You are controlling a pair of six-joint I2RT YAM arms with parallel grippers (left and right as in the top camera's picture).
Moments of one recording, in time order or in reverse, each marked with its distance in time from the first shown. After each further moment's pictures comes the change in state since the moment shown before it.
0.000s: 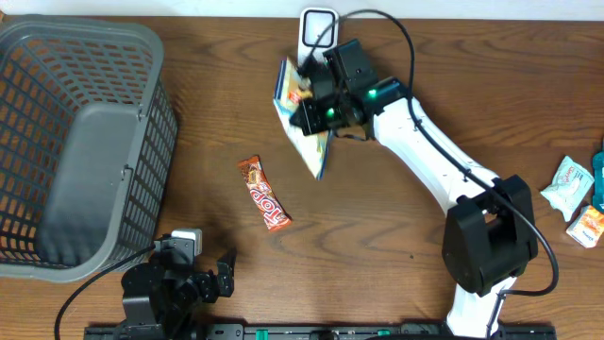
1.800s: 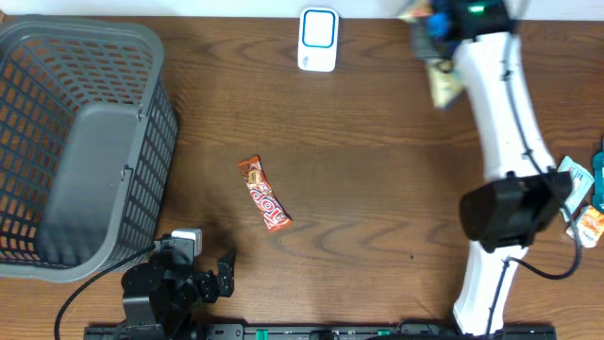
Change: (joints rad) left arm 0.000 0.000 0.000 0.000 0.000 0.000; right arm -0.385 0.187 0.682 -0.646 0.748 -0.067
